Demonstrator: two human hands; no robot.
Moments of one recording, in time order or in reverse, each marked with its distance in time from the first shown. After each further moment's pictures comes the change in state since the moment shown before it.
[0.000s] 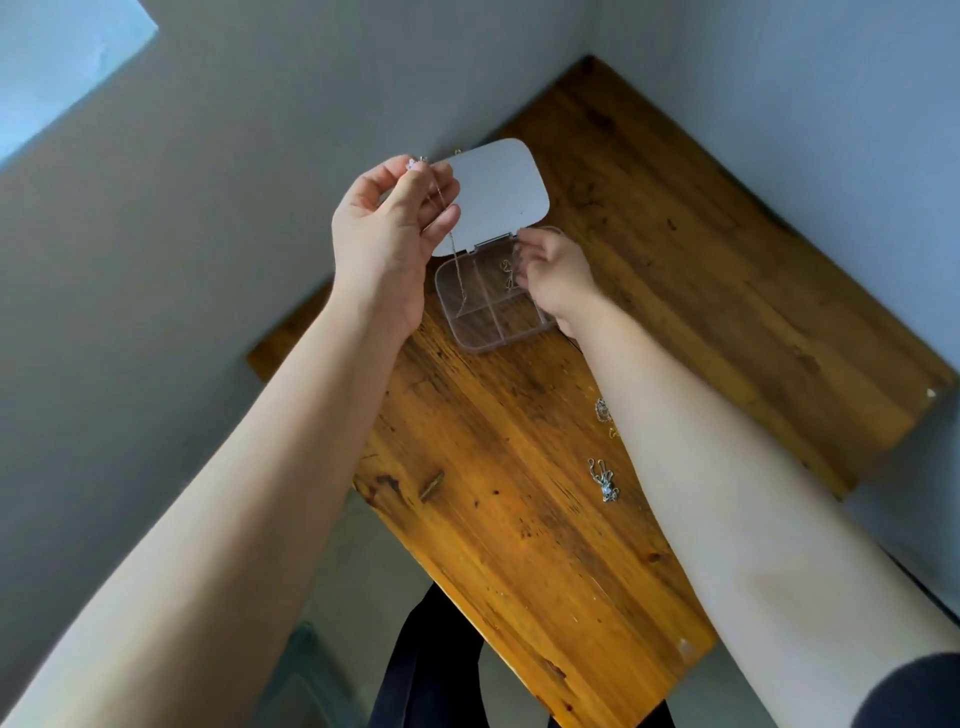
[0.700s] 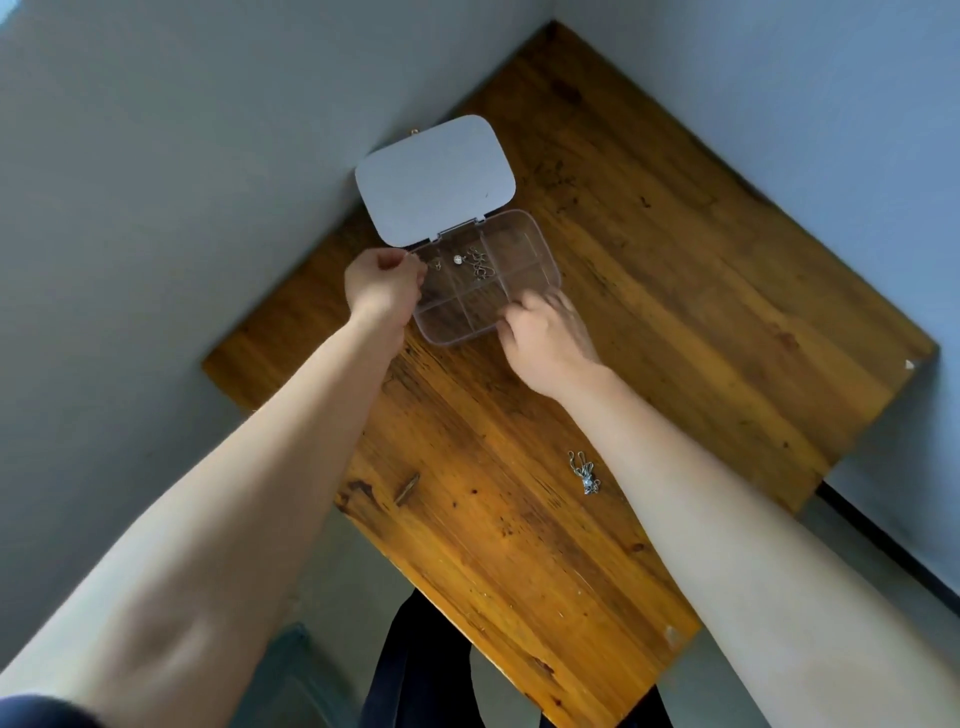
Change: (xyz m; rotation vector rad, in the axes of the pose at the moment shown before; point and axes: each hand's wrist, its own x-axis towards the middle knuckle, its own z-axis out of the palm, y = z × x) left_hand 0.051 -0.097 -0.027 0.651 0.189 -0.185; right_hand -0.035 0.081 -0.008 -0.985 0.042 -0.469
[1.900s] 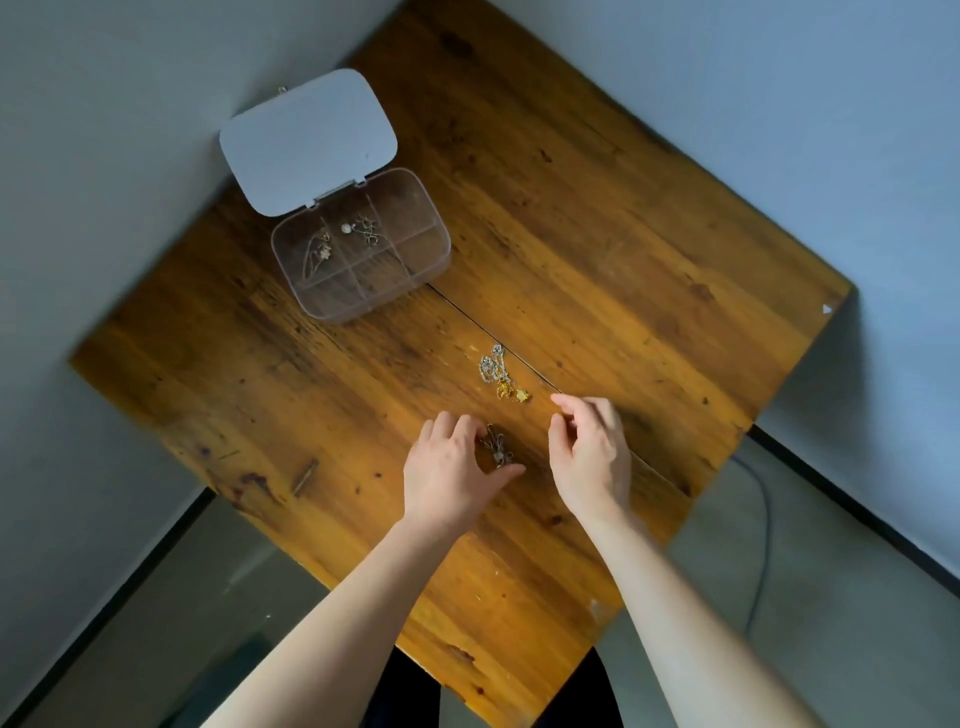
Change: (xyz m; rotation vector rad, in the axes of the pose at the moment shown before) left_hand -0.175 -0.183 0.087 1.046 -0.281 0.597; right_hand -0.194 0.092 0.064 0.405 0.278 0.559
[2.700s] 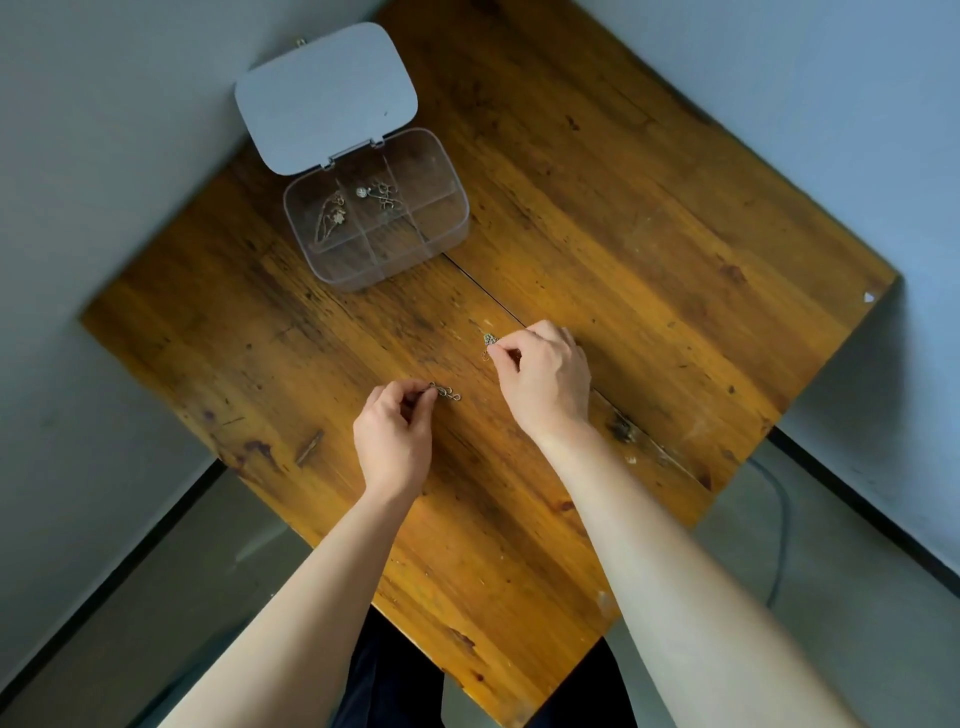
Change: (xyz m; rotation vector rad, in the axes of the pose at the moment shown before) left_hand 0.007 -0.043 -0.011 -0.464 0.351 -0.317; right_hand 0.047 -0.065 0.027 -0.078 -0.090 -0.231
